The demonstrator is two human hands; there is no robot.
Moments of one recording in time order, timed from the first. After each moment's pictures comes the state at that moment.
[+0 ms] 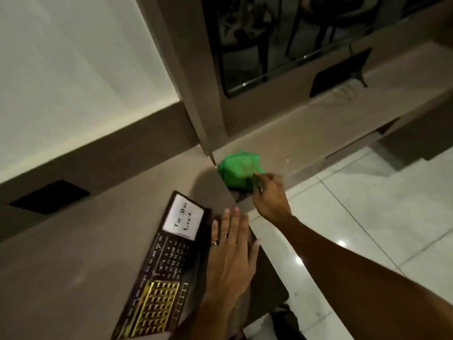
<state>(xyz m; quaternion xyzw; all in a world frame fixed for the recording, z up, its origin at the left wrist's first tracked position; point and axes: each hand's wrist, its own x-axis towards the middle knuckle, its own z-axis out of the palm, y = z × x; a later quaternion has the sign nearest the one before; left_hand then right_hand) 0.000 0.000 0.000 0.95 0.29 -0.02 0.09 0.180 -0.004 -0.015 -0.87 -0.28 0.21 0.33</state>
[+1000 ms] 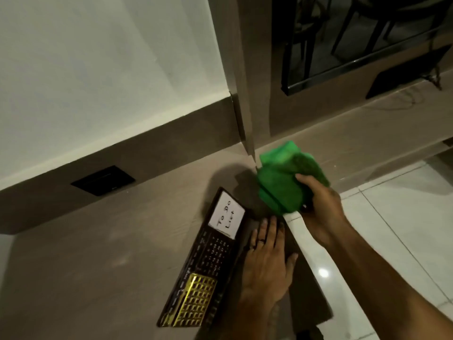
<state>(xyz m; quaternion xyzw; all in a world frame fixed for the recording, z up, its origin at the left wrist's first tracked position) -0.007 0.011 -0.013 0.93 0.29 -0.14 0.17 0.152 -0.004 0.040 -0.50 0.07 0.42 0.75</state>
